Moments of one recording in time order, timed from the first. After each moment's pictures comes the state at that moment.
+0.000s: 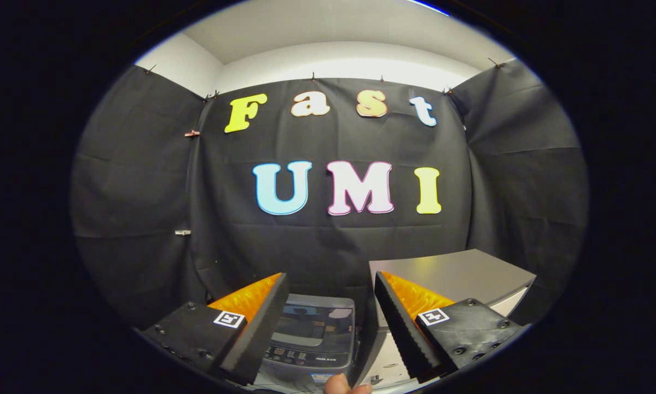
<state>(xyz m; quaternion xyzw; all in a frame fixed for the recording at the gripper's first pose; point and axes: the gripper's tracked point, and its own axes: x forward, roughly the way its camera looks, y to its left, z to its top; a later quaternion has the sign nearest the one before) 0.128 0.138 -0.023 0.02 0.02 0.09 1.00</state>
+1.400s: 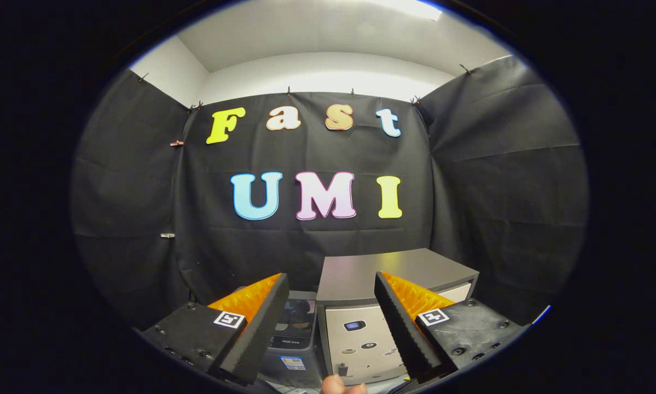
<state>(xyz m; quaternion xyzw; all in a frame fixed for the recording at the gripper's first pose) 0.039 0.056 -0.017 0.01 0.01 0.04 1.00</state>
